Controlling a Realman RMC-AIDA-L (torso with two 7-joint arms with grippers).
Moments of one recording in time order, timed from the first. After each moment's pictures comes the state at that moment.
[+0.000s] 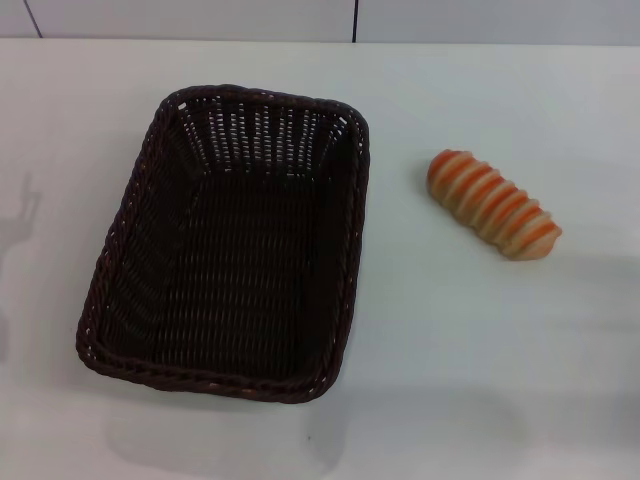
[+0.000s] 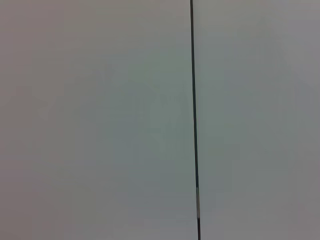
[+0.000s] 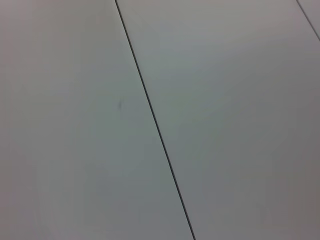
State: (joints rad) left arm -0.20 -2.07 -1.24 -0.25 2.53 1.28 -0.06; right arm 0.18 2.09 0.68 0.30 -1.90 -1.59 0.23
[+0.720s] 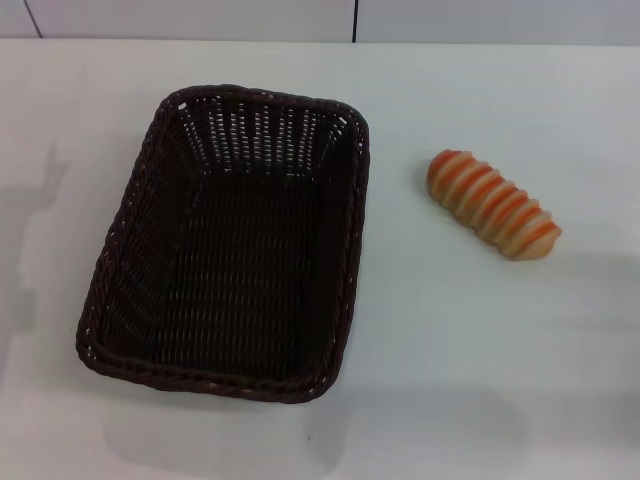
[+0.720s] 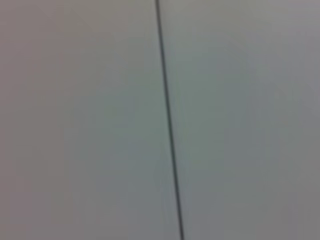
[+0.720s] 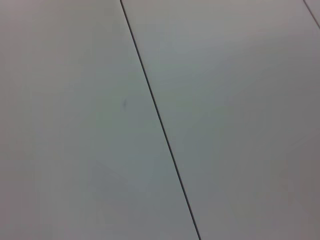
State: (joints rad) left arm -0.27 -2.05 -1.24 -0.27 2.53 1.30 0.03; right arm 0.19 2.08 0.67 0.30 -1.90 -1.59 0.23
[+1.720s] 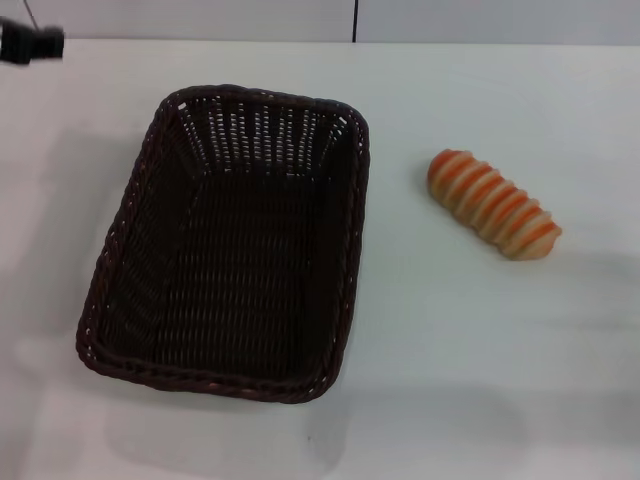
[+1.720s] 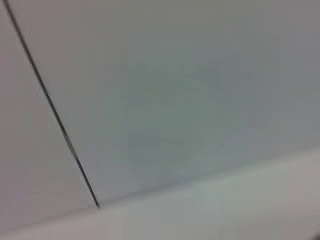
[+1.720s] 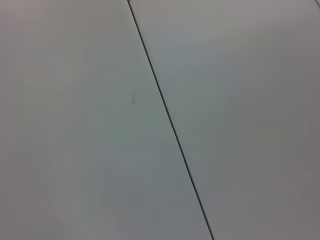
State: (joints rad) left arm -0.24 -2.06 -1.79 -1.92 2.83 -1.20 0.26; right arm 0.19 2.08 0.65 0.31 -1.90 -1.59 0.23
